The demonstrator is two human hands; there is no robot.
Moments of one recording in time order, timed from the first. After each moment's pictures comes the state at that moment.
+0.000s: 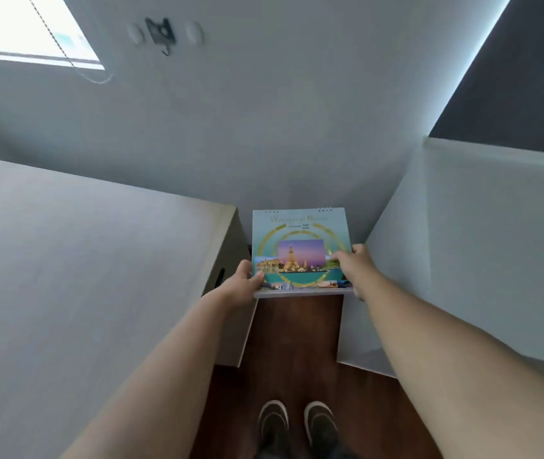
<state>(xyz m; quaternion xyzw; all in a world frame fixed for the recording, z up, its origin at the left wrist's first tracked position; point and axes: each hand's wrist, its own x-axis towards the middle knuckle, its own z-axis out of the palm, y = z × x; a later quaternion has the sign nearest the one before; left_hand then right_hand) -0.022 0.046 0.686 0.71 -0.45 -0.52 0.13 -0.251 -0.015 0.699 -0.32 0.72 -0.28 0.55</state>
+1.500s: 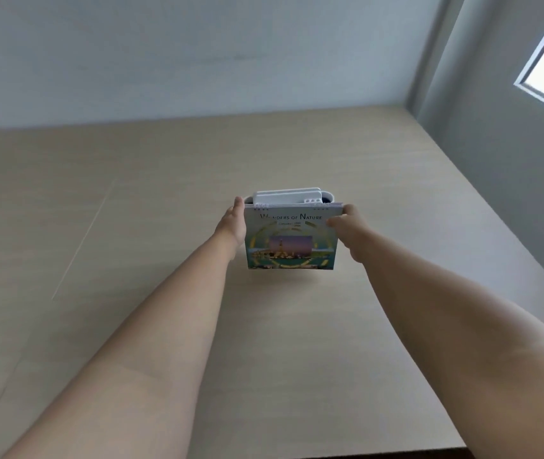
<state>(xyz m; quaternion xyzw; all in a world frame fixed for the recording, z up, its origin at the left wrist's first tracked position) 0.389 0.489 0.806 0.81 0.14 -0.16 0.55 0.335 0.268 0.829 -0.74 0.26 0.07 0.62</state>
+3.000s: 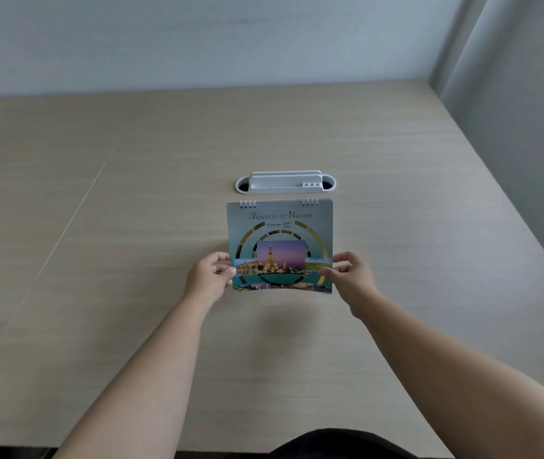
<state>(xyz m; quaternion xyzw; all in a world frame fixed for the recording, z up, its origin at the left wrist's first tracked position) 0.303 0.508 0.724 0.83 0.17 -0.09 0.52 0.271 0.240 0.730 -0.74 0.27 0.10 0.60</state>
